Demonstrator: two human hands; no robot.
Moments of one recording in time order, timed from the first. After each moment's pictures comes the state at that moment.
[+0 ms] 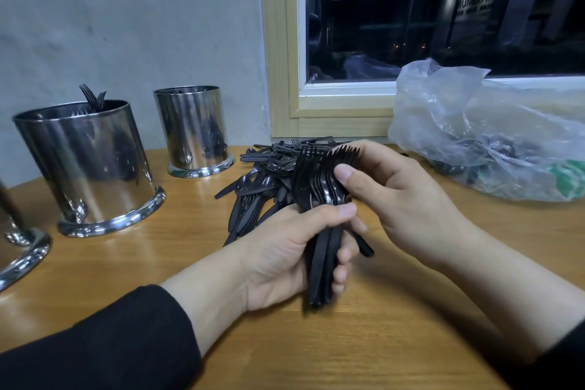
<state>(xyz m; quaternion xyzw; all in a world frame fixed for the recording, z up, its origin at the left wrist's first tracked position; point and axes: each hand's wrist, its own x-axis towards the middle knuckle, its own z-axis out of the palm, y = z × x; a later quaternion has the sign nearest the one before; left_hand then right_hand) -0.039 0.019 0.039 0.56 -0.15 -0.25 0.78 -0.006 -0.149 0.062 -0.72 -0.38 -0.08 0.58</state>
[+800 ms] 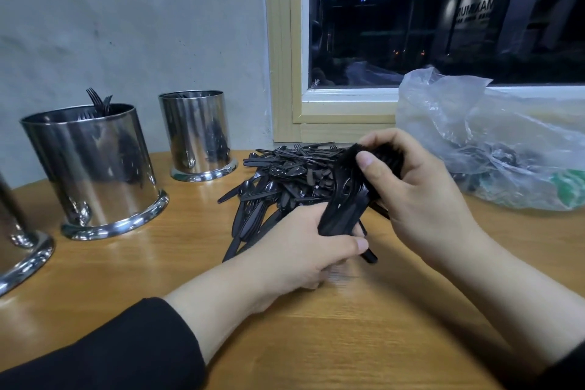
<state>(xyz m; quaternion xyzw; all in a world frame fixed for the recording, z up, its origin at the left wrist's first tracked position) -0.034 0.020 0.038 0.78 -0.17 -0.08 0.59 -0.003 -0.148 0.067 -0.74 -0.28 -0.21 0.58</state>
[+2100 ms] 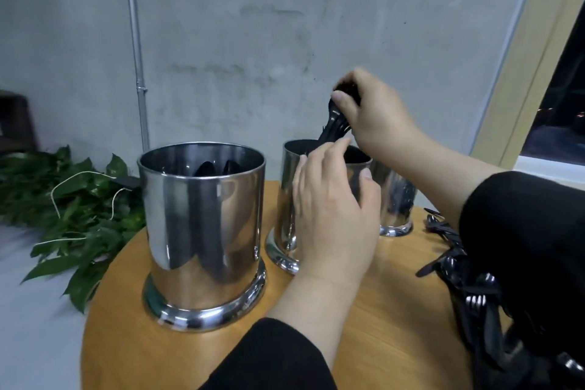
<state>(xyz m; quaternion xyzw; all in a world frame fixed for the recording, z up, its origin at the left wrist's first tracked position) -0.003 0.234 0.069 0.73 0.08 0.59 0.33 0.109 0.212 0.181 -0.78 -0.44 -0.28 0.35</state>
